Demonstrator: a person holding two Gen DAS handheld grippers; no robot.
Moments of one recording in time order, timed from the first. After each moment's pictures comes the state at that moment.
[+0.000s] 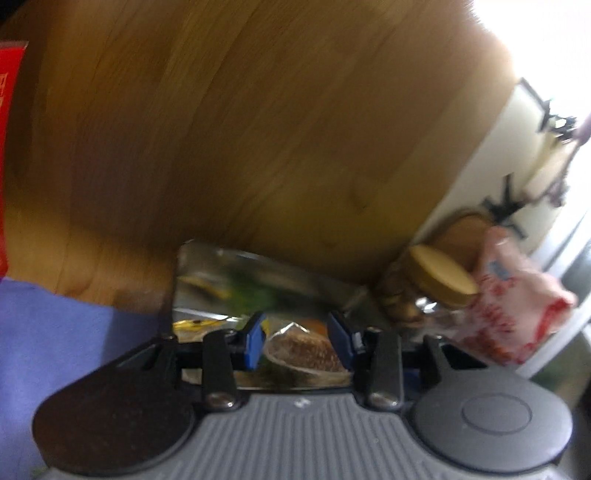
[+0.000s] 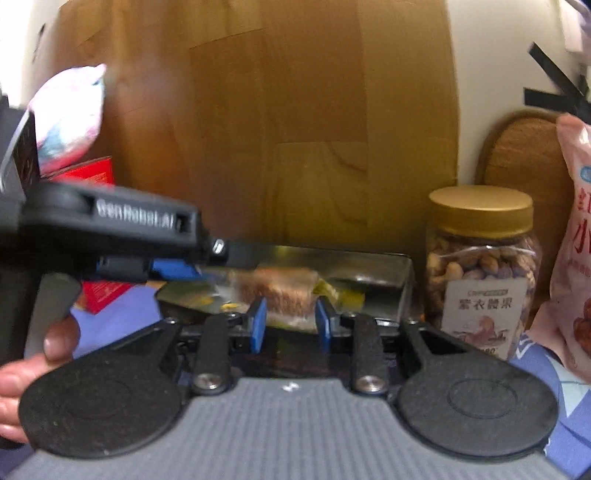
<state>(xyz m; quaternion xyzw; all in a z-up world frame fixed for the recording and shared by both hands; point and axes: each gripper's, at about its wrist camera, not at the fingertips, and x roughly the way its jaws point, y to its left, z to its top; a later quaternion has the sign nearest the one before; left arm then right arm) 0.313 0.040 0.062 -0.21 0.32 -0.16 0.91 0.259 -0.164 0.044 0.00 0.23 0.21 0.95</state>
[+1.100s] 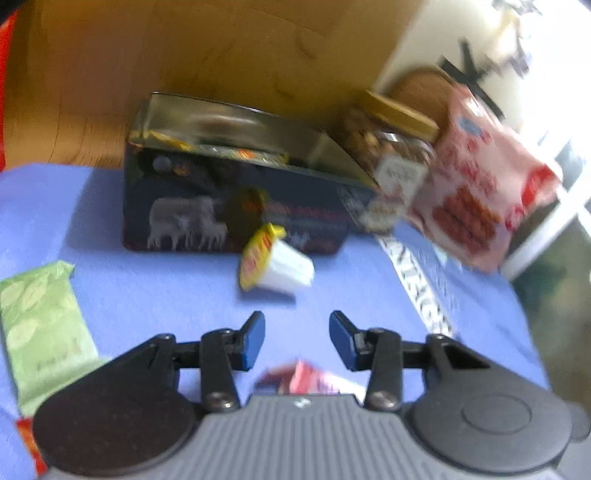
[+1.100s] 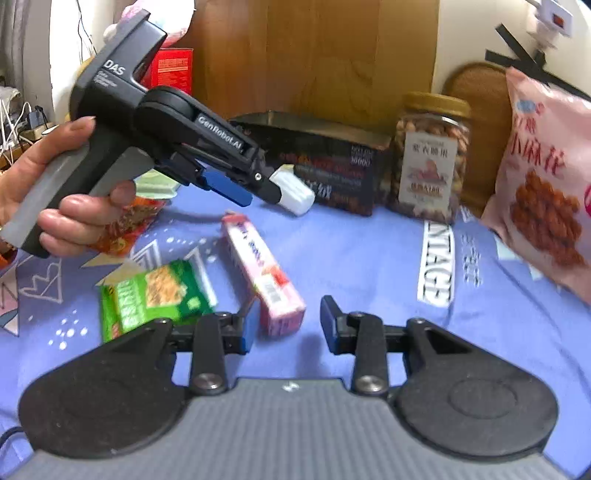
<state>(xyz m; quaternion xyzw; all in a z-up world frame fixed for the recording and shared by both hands) 0.222 -0.010 0.016 -0.12 0.41 -0.20 0.88 0.100 -0.234 0.006 -0.11 0.30 0.26 0.91</state>
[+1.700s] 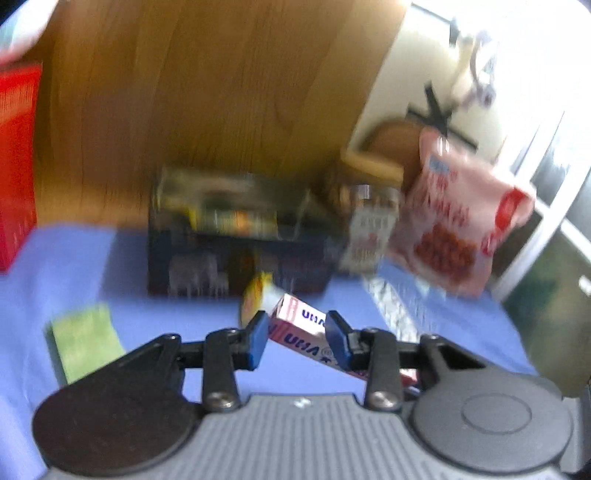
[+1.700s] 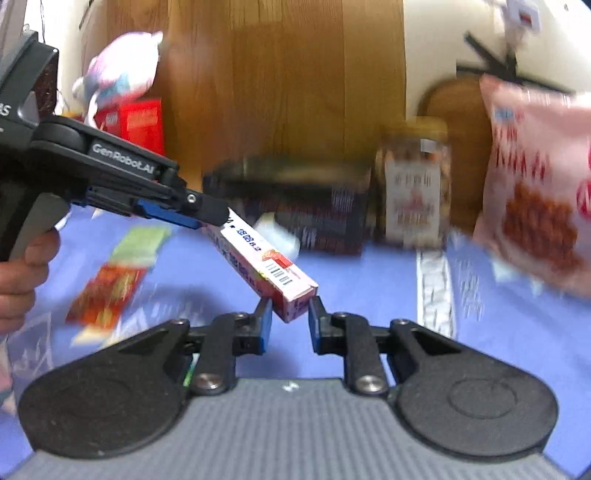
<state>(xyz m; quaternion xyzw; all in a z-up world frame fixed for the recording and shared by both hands) 0.197 0.004 0.071 -0.12 0.32 -0.19 0.92 0.130 -0.222 0.025 -0.05 0.24 0.22 0.94</state>
